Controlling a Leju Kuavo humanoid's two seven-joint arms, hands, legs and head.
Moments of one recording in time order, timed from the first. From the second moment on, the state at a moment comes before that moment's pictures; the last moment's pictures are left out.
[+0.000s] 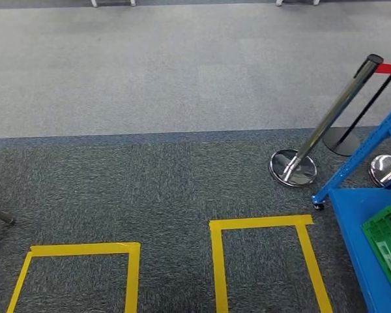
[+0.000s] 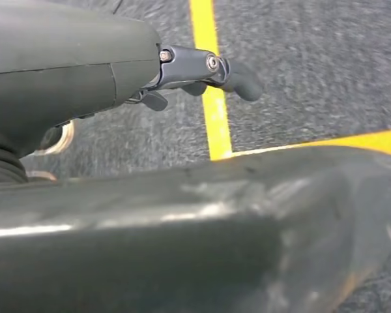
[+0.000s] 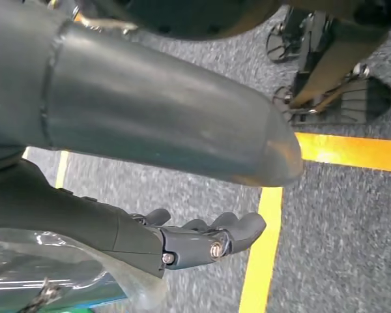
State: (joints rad) left arm -0.03 -0.19 0.70 -0.25 -0.76 0.30 -0.16; right arm -0.05 0.11 -0.92 -0.19 1.04 -0.01 -0.02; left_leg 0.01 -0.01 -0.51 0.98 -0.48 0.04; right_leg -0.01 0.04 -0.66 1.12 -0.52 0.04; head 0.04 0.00
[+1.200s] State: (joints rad) left arm -0.03 -0.20 0.70 -0.24 -0.78 0.30 -0.17; right arm -0.05 0.11 -0.92 -0.19 1.04 0.00 0.00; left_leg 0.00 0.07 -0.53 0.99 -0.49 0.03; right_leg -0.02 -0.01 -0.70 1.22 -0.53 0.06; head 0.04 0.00
